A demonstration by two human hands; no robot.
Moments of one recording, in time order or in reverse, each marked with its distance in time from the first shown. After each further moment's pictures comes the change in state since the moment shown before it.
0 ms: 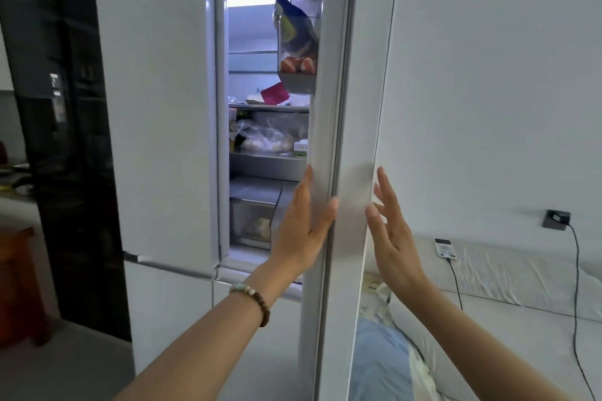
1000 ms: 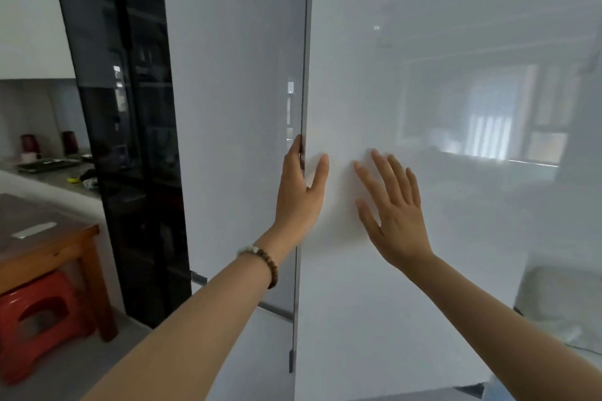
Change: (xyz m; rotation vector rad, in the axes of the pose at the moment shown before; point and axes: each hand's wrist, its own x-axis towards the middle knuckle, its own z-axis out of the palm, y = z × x) left_hand 0.188 -0.276 -0.219 -0.002 0.315 -0.035; right_hand 0.218 0.157 0.329 -0.752 -0.005 -0.469
